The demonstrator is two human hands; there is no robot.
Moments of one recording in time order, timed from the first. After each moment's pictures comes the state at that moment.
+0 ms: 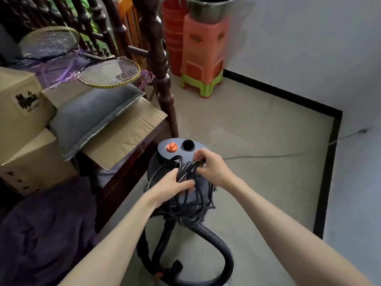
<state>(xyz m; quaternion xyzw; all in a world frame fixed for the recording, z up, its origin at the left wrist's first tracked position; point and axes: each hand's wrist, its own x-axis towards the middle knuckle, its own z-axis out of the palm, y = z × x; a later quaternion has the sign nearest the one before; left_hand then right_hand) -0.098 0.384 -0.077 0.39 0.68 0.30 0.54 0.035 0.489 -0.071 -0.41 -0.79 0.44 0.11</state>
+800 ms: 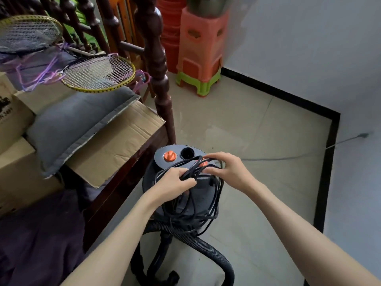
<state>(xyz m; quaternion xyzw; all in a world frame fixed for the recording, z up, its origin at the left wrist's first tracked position) -0.134 0.441 -0.095 0.44 0.66 0.30 0.53 0.036 0.549 -0.085 -0.43 -0.78 0.44 0.11</state>
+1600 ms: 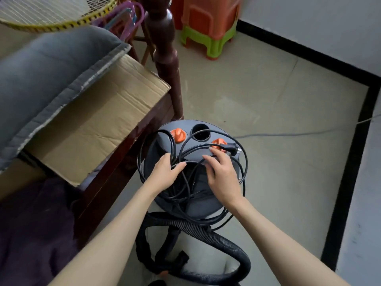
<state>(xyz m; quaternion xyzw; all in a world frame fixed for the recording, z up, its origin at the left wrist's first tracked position) -0.194 0.462 -0.261 0.38 0.78 0.24 0.43 -0.021 0.515 -0.252 -0.47 -0.81 0.30 0.18</state>
